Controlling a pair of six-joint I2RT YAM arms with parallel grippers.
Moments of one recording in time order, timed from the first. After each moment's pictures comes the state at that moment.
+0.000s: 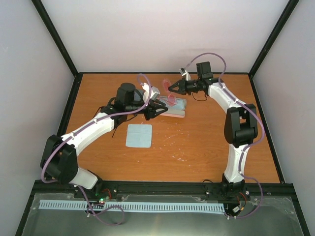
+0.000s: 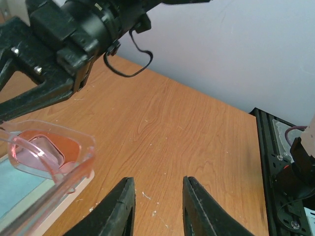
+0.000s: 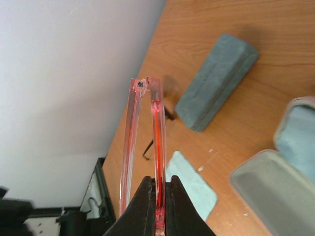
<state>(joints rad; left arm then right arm) -0.55 1.46 1.08 -0.02 0.76 -0.01 0.25 2.03 1.67 -0.41 -1.01 0.39</state>
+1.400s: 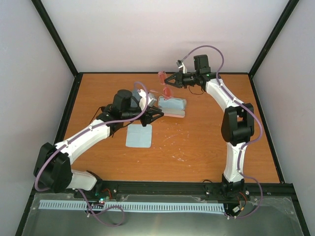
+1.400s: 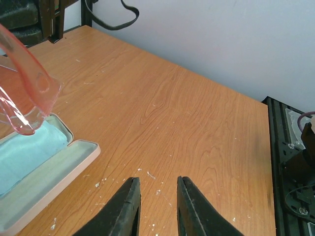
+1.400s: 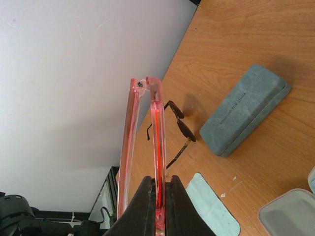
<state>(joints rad) -0.55 1.36 0.96 -0.03 0.68 0.02 0.27 2.06 1.81 -0.39 -1.06 0.46</state>
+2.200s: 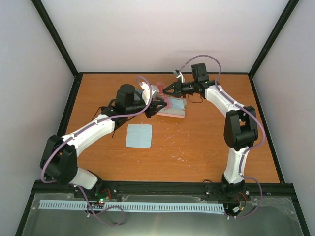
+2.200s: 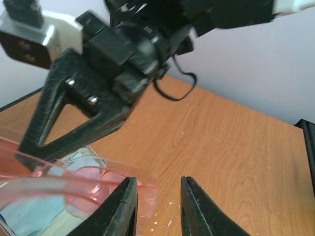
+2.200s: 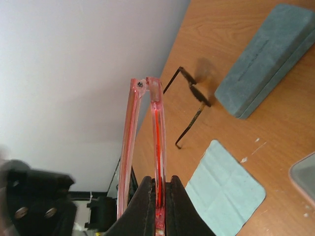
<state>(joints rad) -0.56 1.44 1.04 0.09 0.60 0.02 0.31 1.99 1.63 -0.35 -1.09 0.49</state>
